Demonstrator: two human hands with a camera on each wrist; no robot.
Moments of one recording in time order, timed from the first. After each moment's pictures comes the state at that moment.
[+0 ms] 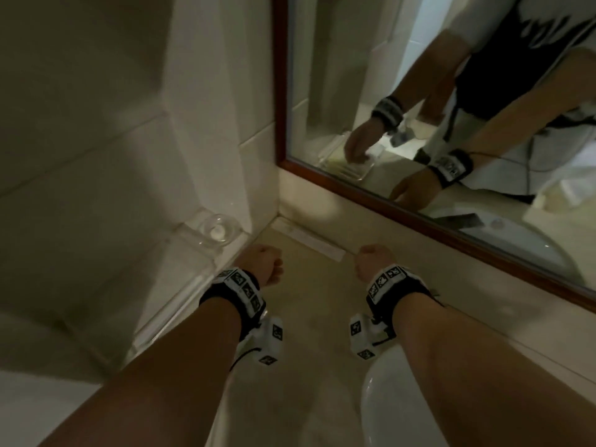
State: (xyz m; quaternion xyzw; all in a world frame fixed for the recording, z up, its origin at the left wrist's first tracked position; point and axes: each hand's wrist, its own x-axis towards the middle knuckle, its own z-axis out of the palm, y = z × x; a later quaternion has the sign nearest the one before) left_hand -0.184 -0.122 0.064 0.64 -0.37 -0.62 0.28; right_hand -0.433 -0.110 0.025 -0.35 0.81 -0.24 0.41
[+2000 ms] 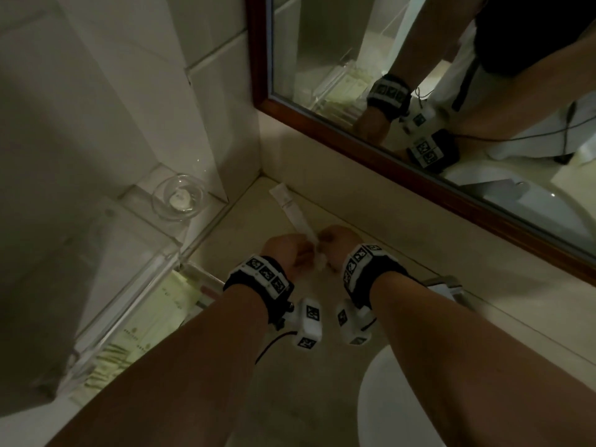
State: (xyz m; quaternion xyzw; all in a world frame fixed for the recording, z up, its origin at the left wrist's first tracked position) left_hand -0.267 -0.161 -0.039 0.61 -0.17 -0.74 0.24; right_hand -0.400 -0.153 -0.029 -0.46 0.76 -0.06 0.45
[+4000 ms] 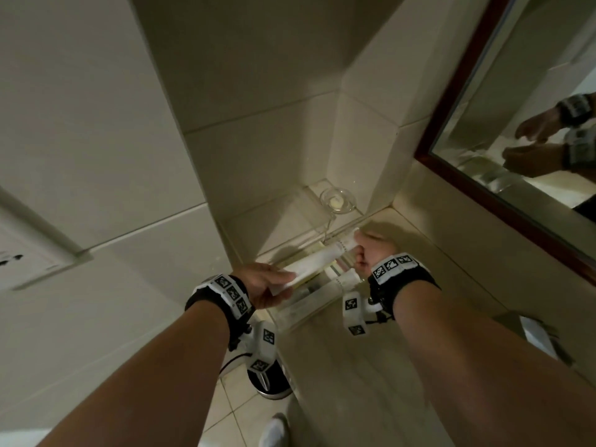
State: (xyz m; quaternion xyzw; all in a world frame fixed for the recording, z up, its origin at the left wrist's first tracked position) left_hand 0.020 0.044 0.059 0.62 -0.18 -0.69 0.33; right_hand -0.211 -0.075 0.044 -0.33 0.65 -0.34 0.59
